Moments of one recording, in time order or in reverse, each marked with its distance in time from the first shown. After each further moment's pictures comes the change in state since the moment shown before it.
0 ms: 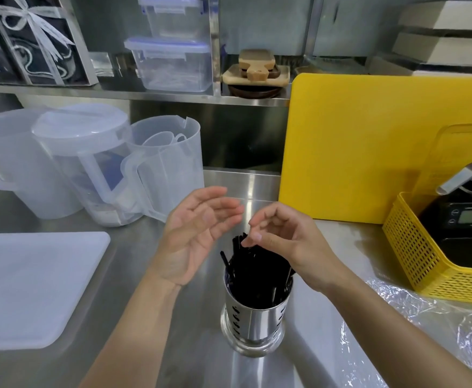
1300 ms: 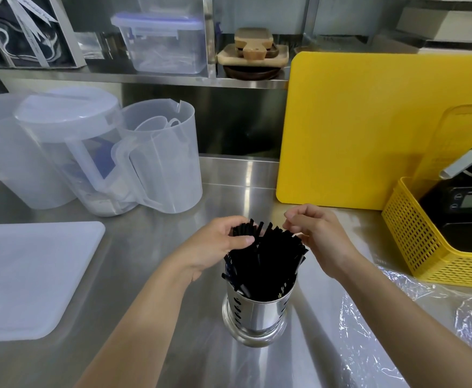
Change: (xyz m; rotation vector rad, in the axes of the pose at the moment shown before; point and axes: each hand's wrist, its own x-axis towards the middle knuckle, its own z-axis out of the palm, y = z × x) left_hand 0.006 -0.037 -0.002 0.670 -0.084 -0.573; right_hand 0.004 0.046 -0.051 0.006 0.391 0.409
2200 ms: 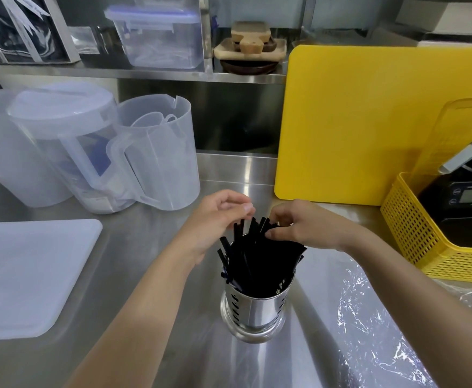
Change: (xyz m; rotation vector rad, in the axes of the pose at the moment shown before) left_hand 0.005 0.020 0.003 -0.038 0.263 0.061; right_hand -0.002 -0.038 0.007 -0.987 -0.463 -0.191
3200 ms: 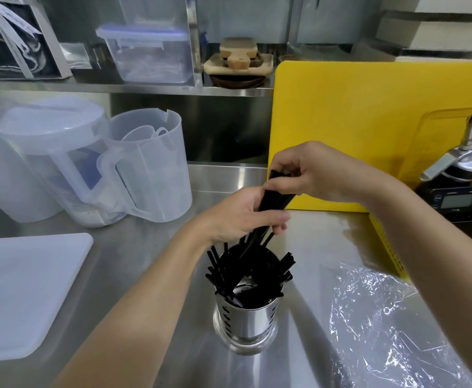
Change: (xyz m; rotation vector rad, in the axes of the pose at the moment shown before) left_hand 0.014 0.048 0.025 0.269 -0.490 0.264; right_hand -0.011 -0.044 -0.072 -0.128 0.207 -0.221
